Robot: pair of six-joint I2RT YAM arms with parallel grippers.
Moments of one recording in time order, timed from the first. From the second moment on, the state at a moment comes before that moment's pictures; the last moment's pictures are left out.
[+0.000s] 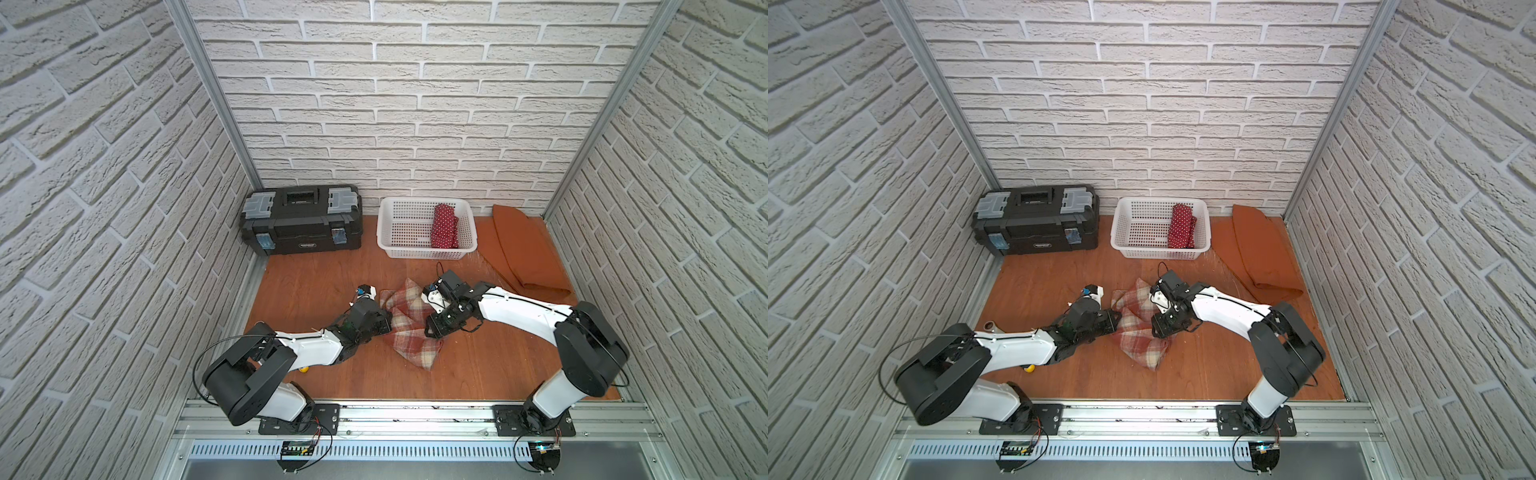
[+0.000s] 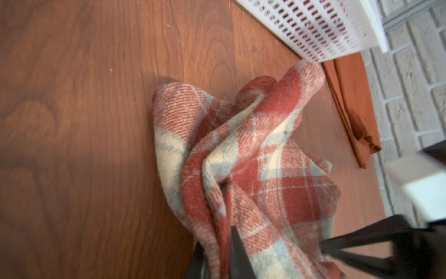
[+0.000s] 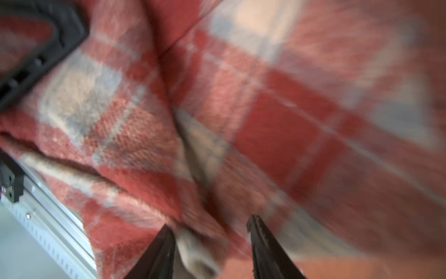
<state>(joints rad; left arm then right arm) -0.76 1.40 0.42 0.30 -0.04 -0.84 0.61 1.57 0.97 -0.70 -0.22 0.25</state>
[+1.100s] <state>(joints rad) -0.83 1.35 0.47 0.04 -0.12 -0.90 1.48 1.99 1.20 -0.98 0.95 0.56</state>
